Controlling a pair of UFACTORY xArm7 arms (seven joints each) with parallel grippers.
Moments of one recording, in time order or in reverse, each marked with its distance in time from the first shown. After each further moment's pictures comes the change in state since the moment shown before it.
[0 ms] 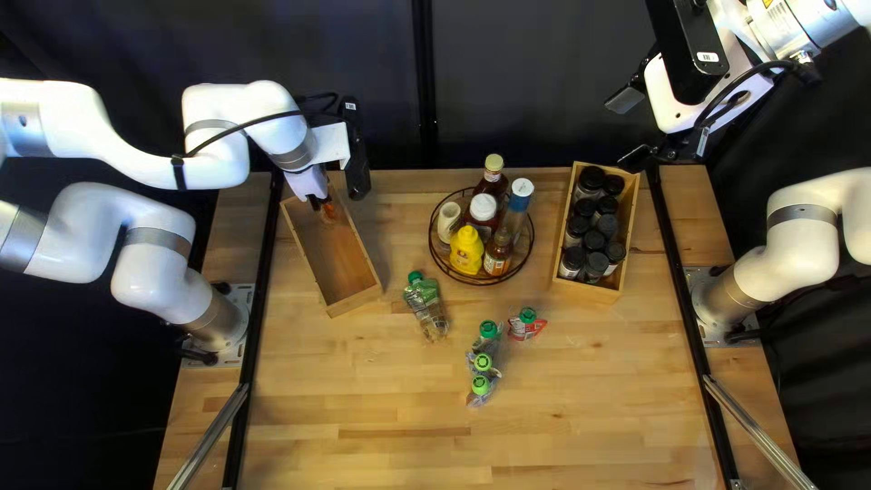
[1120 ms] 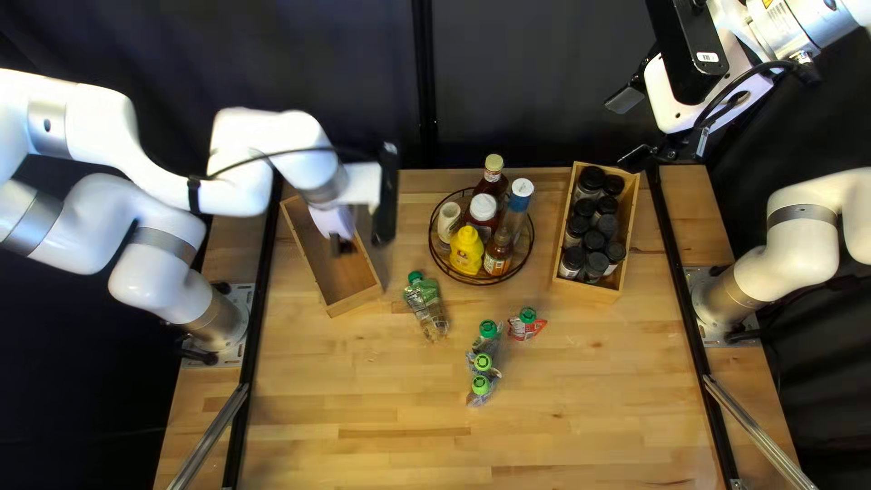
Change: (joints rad) left arm -0.441 0.279 -0.146 0.252 -0.332 0.012 0.177; right arm 0.000 0.000 0.000 0.000 0.000 0.000 0.000
